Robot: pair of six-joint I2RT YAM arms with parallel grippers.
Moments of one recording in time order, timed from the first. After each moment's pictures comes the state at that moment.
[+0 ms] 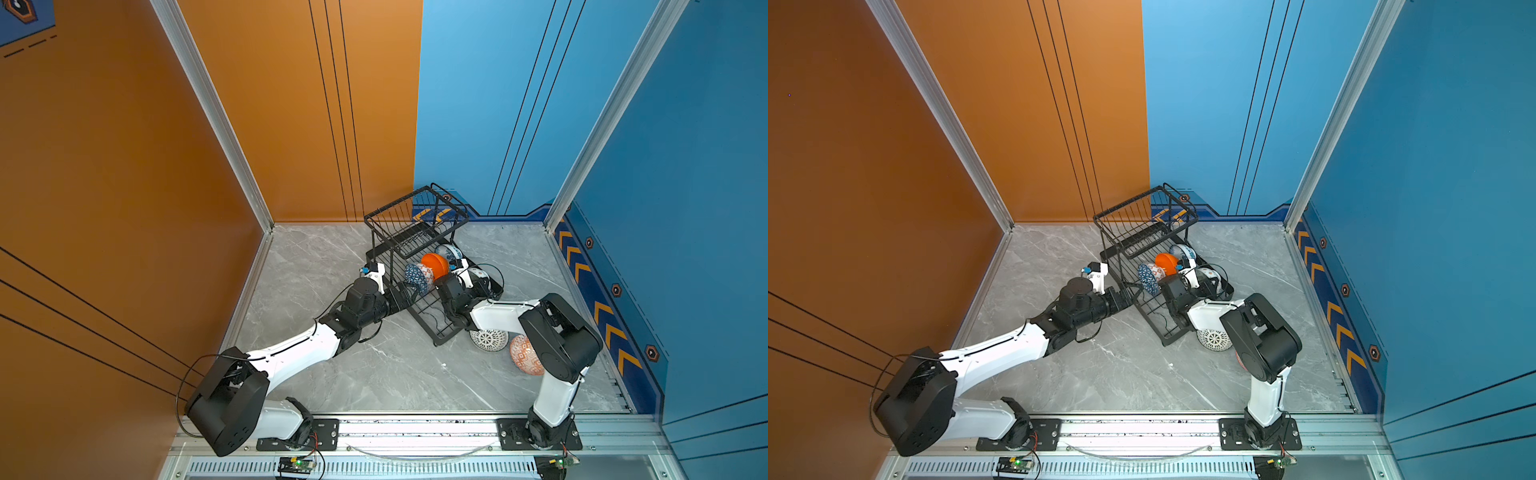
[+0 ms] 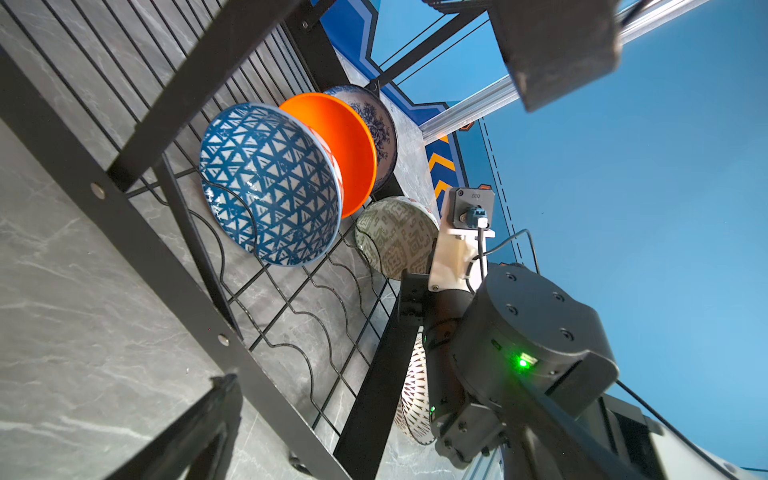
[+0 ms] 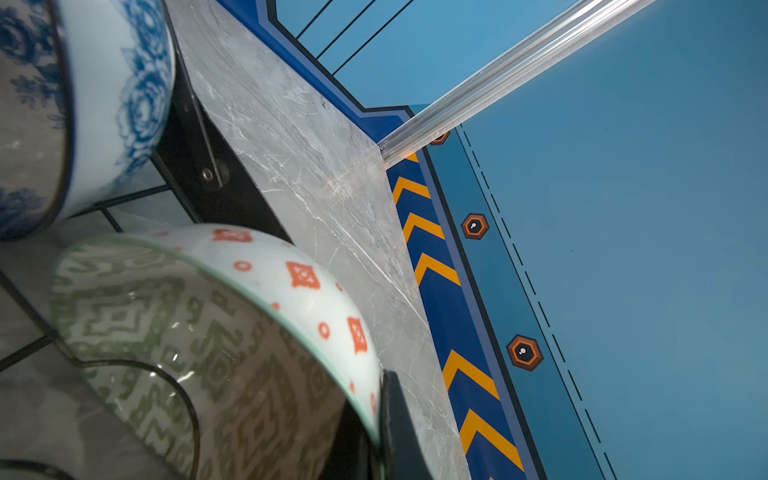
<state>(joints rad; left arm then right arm) -0.65 1.35 0.71 0.28 0.16 -0.98 0.60 1.83 0.93 0.07 1.23 -0.14</state>
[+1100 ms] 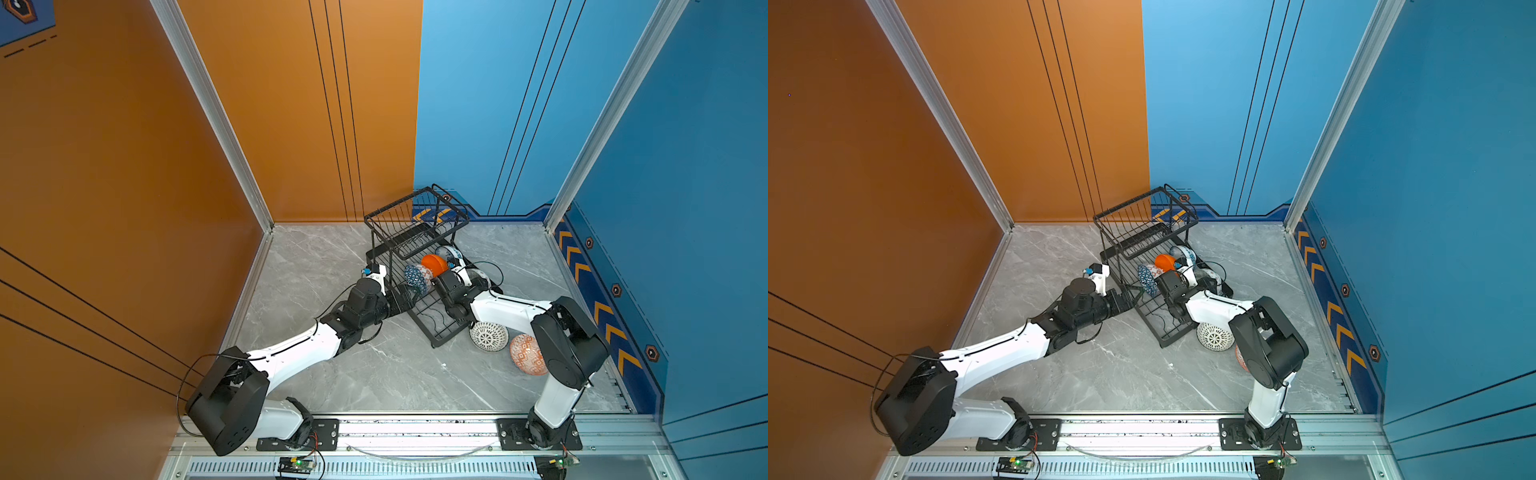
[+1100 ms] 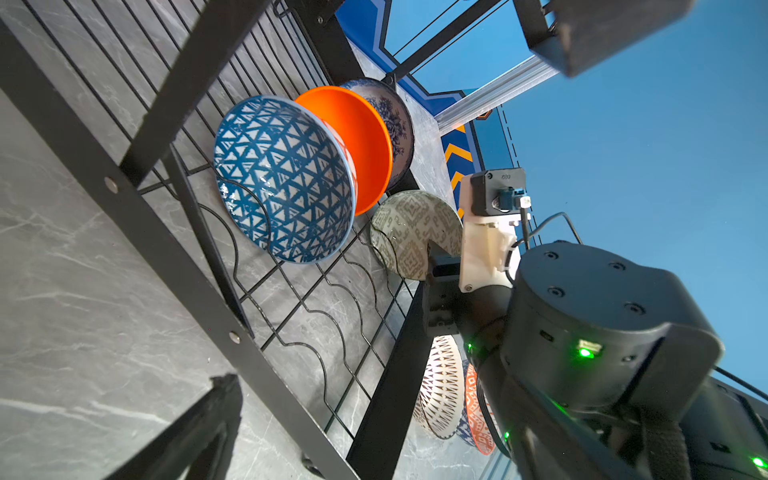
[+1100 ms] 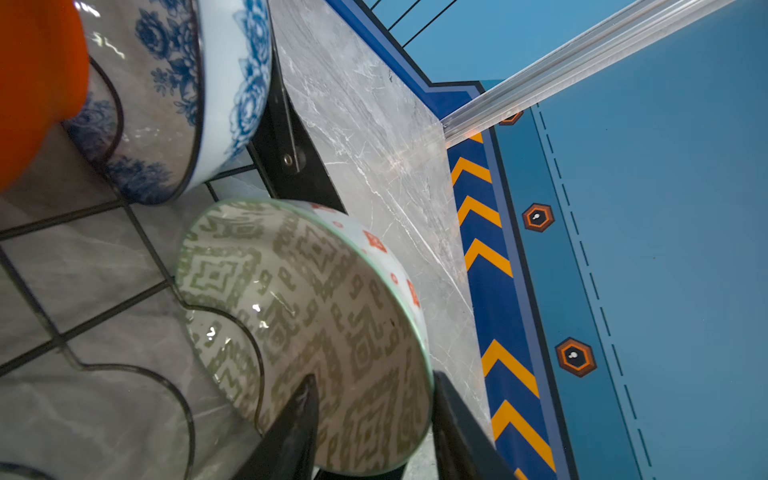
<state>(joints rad) -0.66 1.35 0.72 0.22 0.14 -0.95 0.62 1.78 1.05 -0.33 1.03 0.05</state>
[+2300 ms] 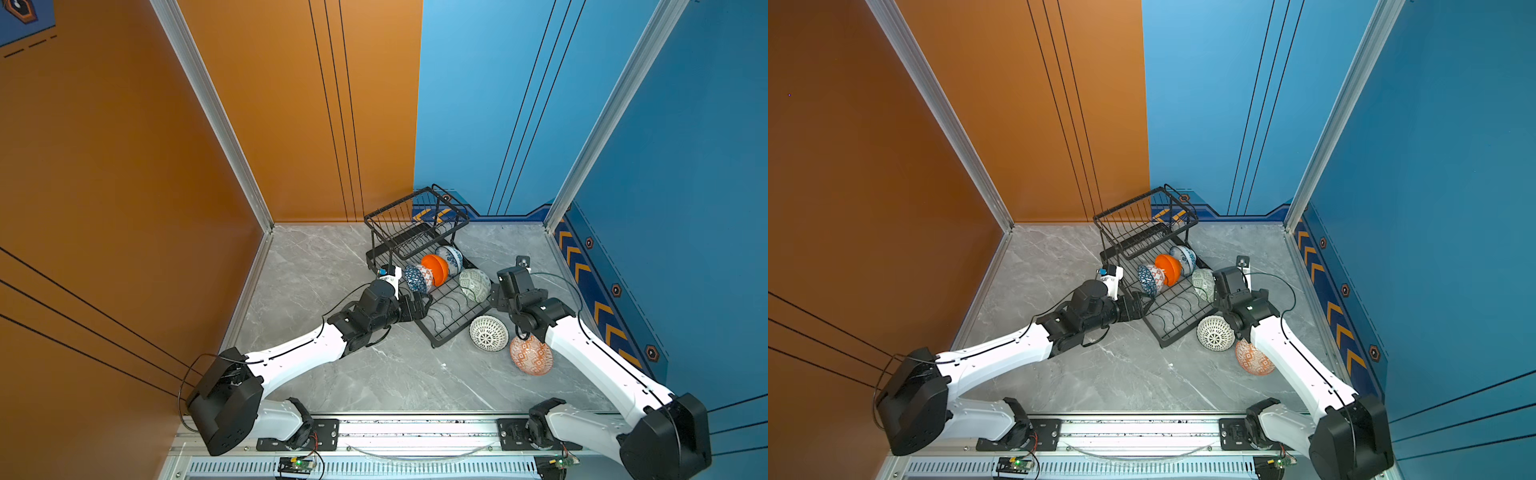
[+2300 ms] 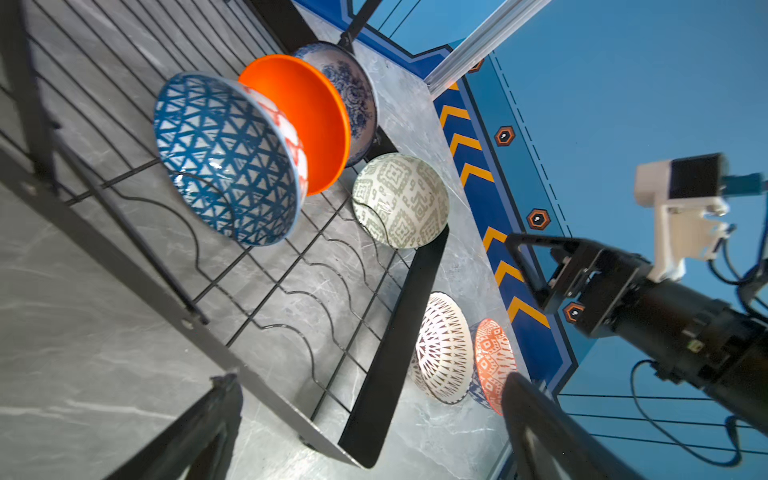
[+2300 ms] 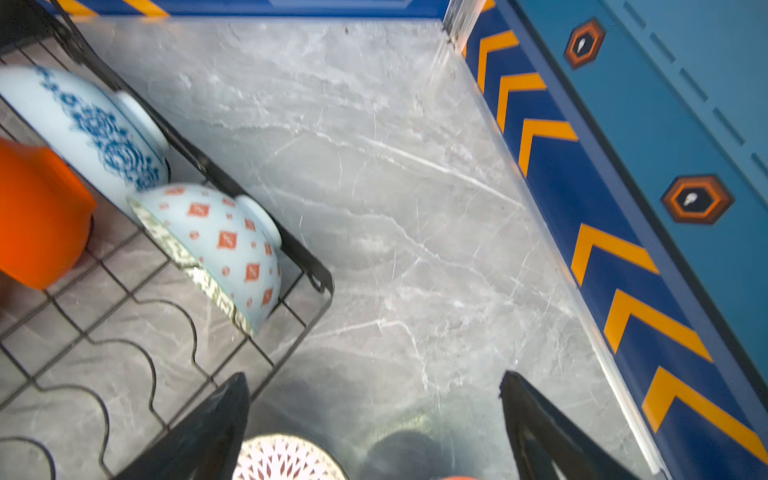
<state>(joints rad) -0.79 1.36 0.82 0.10 0.07 -0.81 0.36 1.13 0.84 -0.62 0.54 0.39</state>
